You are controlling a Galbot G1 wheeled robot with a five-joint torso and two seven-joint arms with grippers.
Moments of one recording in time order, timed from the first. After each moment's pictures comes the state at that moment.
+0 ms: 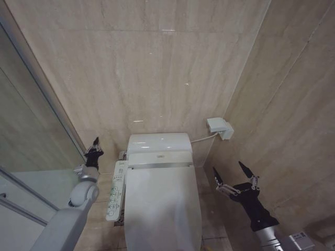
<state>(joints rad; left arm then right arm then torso) 1.00 -1.09 -0.39 -1.60 -0.55 -0.19 -0.30 -1.80 1.54 0.81 2.42 0.23 0.05 -0.33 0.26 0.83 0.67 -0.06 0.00</state>
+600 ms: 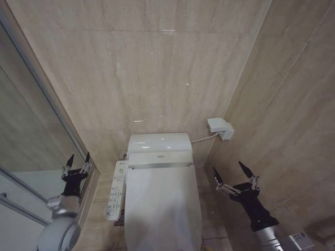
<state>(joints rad) 1.46 -1.11 -0.60 -2.01 -0.38 -0.12 -0.34 -1.80 1.54 0.81 2.42 0.23 0.05 -0.33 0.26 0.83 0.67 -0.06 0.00</state>
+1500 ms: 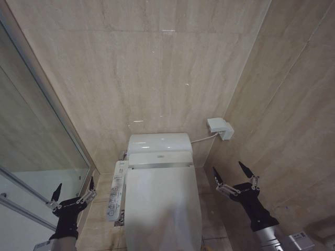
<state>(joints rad) 1.84 -1.27 -0.59 -2.35 -0.22 -0.06 -0.44 -1.80 1.54 0.81 2.42 0.23 0.05 -0.33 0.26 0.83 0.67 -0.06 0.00</state>
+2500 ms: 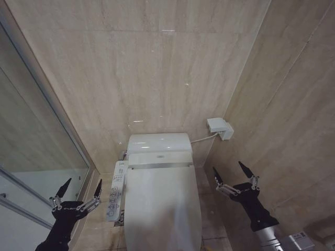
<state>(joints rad) 2.00 -1.35 -0.79 -2.48 -0.26 -0.05 -0.01 -1.80 1.54 0.81 2.42 0.23 0.05 -0.33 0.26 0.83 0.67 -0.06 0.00</state>
